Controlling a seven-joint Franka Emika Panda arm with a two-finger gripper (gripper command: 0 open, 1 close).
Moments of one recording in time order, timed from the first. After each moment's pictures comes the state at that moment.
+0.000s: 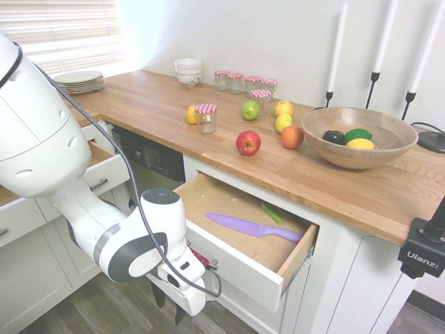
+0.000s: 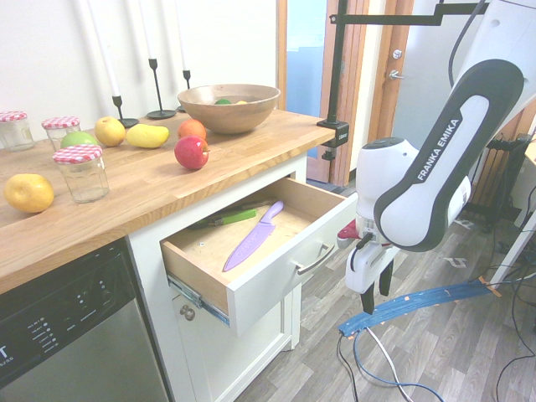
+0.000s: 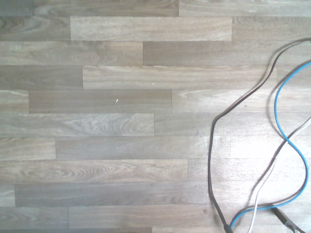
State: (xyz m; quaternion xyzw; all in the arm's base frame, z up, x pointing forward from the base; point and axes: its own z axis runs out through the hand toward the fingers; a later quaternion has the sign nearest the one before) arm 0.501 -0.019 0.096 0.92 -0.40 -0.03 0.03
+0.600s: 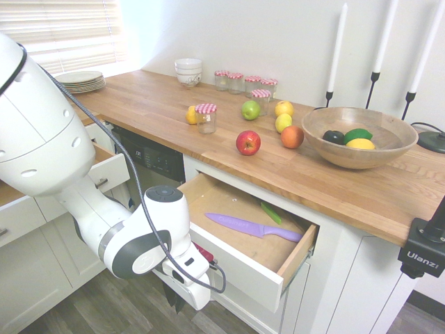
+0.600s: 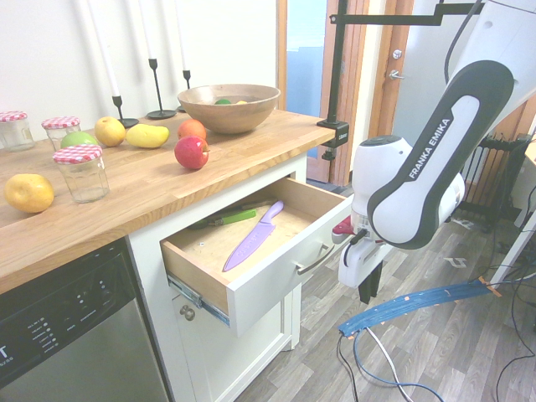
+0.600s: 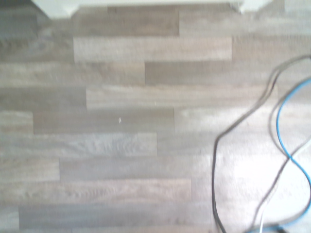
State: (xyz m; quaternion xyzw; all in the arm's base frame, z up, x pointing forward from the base) arm 0.520 -0.018 0.100 0.92 -0.40 0.00 0.01
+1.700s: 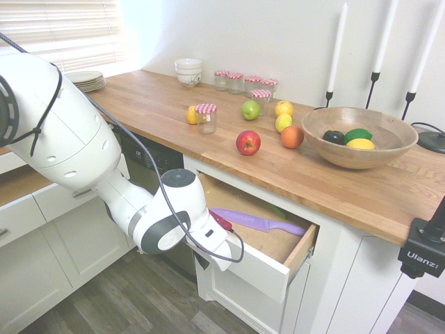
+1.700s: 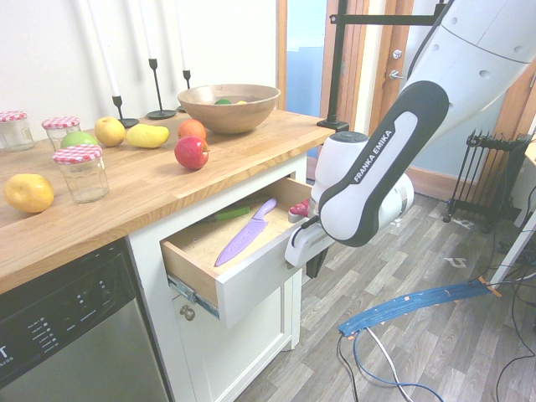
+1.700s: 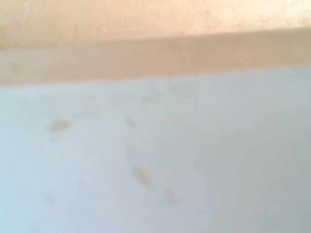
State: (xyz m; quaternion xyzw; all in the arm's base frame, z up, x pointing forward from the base) arm 0.617 -0.002 0.107 0.90 -0.42 0.09 -0.04
